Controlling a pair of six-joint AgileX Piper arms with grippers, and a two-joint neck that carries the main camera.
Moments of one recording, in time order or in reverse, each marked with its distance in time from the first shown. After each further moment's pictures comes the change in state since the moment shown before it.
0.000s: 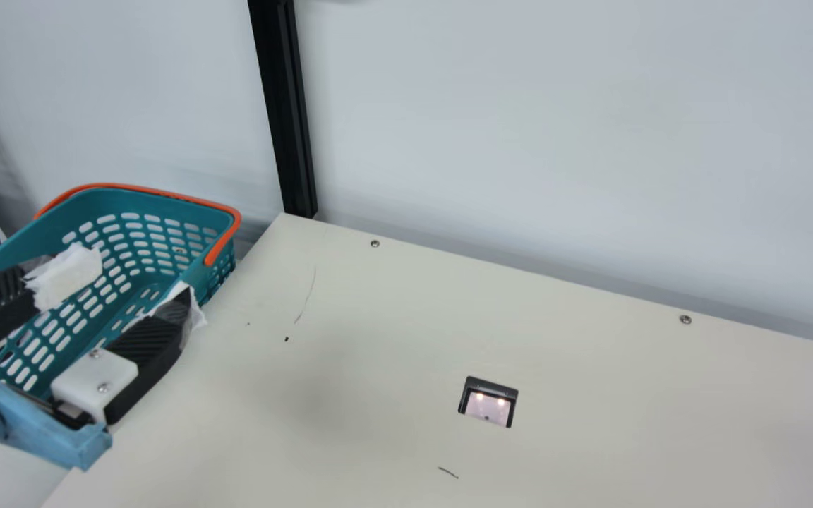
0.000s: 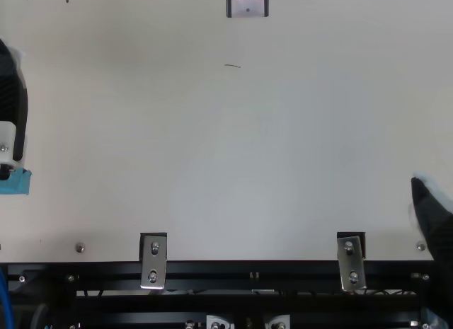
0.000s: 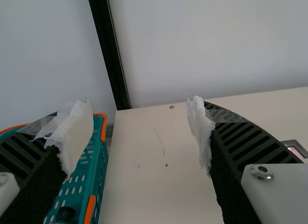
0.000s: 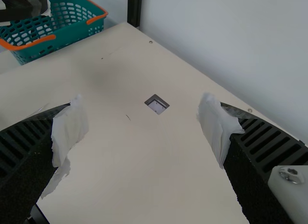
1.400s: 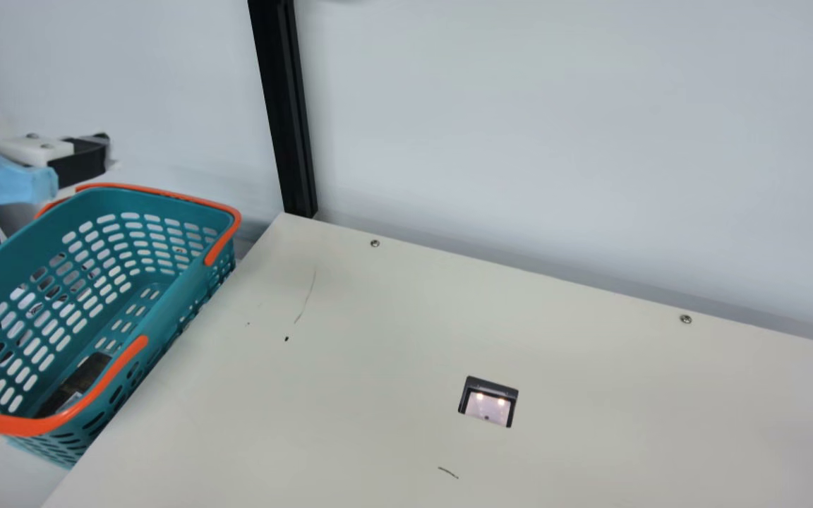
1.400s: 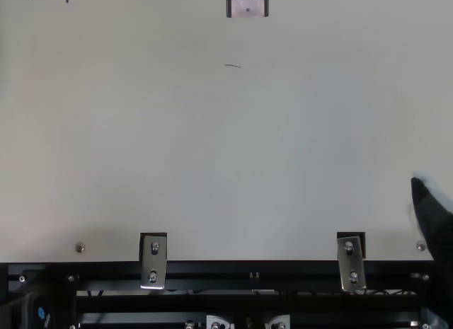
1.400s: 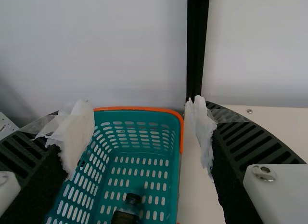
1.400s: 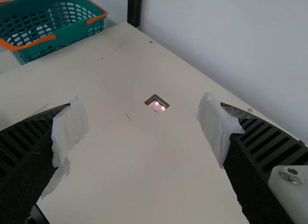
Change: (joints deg) left arm 22.5 30.2 -37.1 13.4 21.0 -9.2; right arm 0.0 0.0 0.0 0.0 0.0 0.0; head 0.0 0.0
